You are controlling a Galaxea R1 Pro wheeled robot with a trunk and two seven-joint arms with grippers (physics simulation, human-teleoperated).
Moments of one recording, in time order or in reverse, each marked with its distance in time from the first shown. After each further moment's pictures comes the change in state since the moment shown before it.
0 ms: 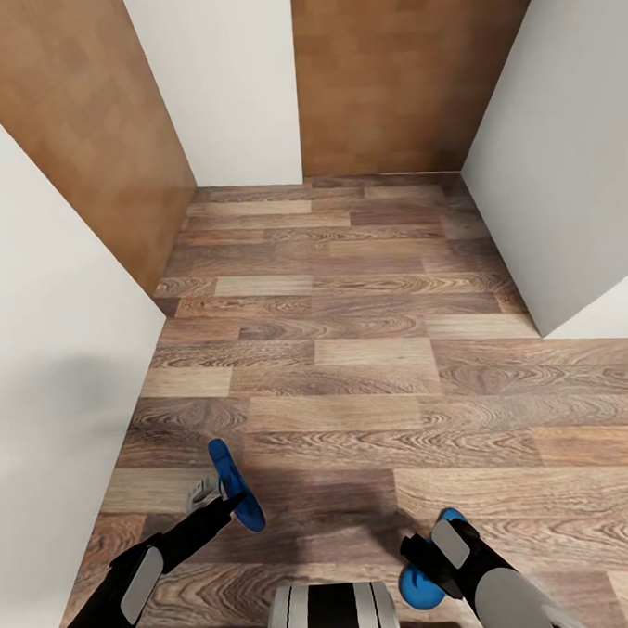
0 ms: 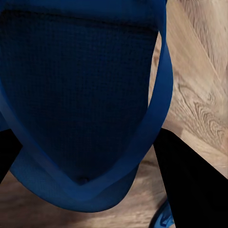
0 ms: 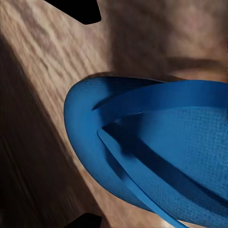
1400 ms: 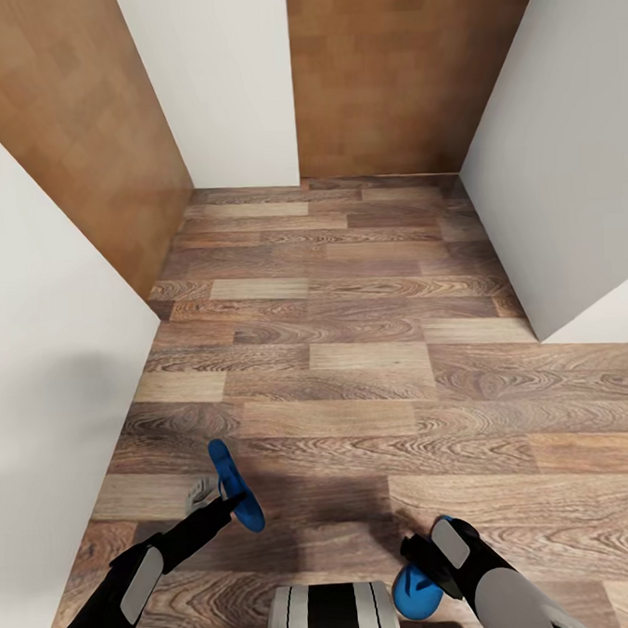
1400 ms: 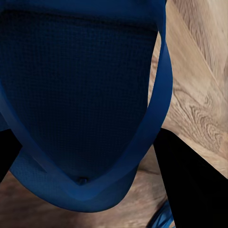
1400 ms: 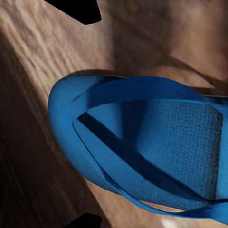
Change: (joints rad) left arm 0.000 0.000 0.000 0.000 0.000 -0.001 0.000; right arm 0.000 0.000 0.000 0.000 0.000 0.000 0.000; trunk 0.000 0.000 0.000
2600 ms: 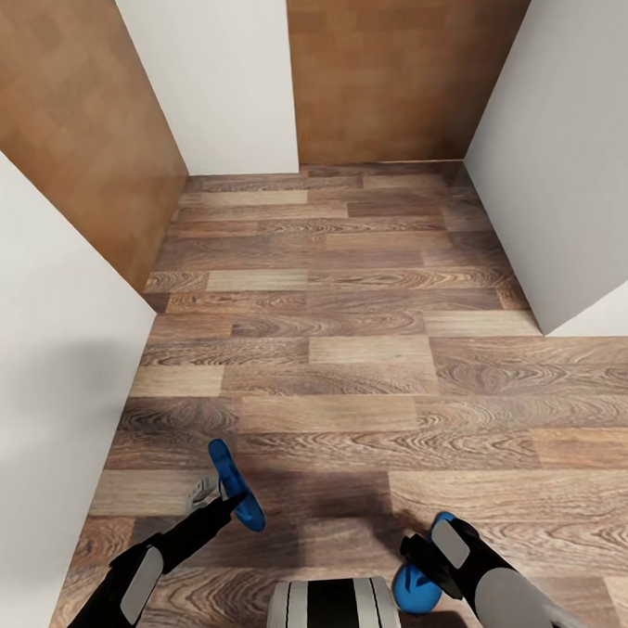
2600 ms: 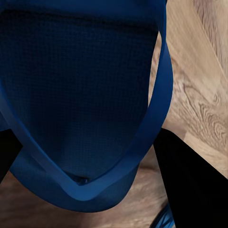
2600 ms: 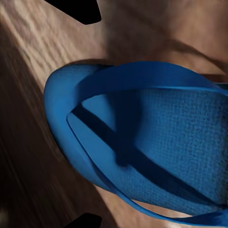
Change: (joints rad) left arm 0.000 0.000 0.000 0.000 0.000 0.000 0.000; right arm 0.000 0.000 0.000 0.000 0.000 0.000 0.000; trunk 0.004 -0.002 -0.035
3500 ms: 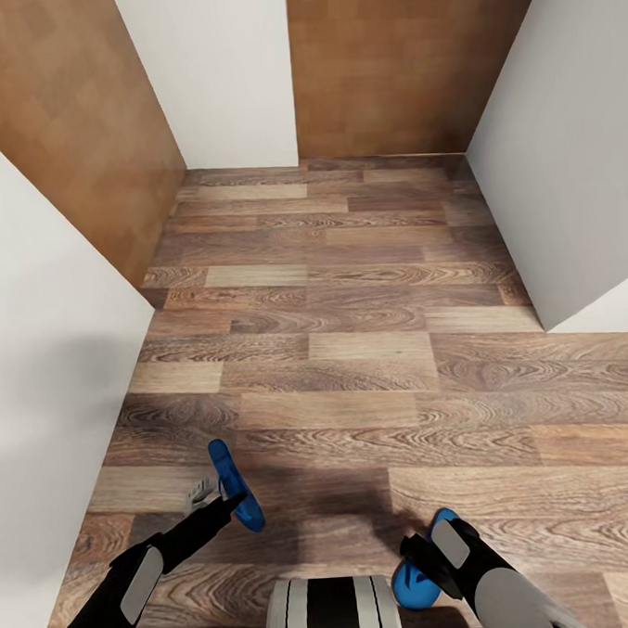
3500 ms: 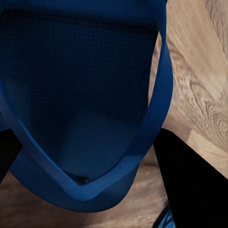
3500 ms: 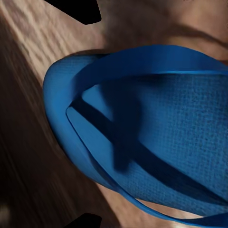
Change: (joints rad) left arm 0.000 0.000 -0.001 0.000 0.000 0.000 0.005; right arm 0.000 0.000 0.000 0.000 0.000 0.000 0.000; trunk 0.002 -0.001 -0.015
